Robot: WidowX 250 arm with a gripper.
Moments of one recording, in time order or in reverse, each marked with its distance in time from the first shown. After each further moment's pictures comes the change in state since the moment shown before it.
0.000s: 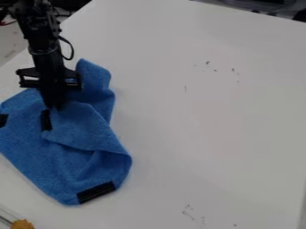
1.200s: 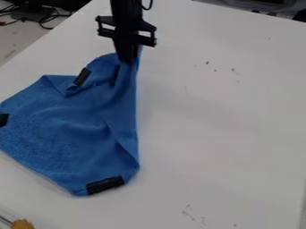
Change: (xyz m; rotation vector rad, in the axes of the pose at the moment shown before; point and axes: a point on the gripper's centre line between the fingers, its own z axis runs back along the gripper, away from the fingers) arm 0.049 -0.132 0.062 -0.110 -0.055 -0.387
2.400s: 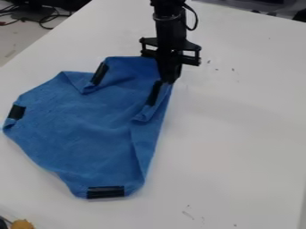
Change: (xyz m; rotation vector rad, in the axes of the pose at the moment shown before) arm 0.008 -0.067 -0.019 -0.093 0.012 -0.048
